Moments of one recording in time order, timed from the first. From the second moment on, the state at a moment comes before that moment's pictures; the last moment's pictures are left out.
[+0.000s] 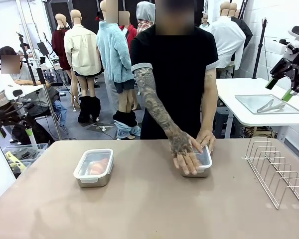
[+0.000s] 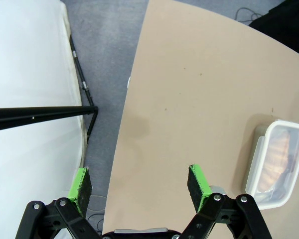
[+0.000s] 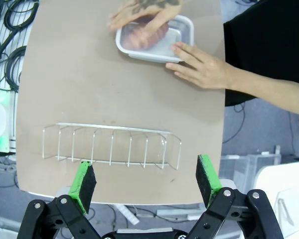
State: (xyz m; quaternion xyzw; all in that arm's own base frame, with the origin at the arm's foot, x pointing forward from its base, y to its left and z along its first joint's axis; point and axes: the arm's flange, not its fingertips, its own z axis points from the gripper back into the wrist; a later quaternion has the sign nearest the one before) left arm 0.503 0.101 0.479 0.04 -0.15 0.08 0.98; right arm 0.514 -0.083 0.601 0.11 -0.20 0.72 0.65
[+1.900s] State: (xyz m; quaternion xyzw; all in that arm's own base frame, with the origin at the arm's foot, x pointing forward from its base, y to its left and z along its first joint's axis) left arm 0.503 0.101 0.479 0.04 -0.15 0.08 0.98; right arm 0.514 -0.083 0.601 0.11 -0.20 0.72 0.65
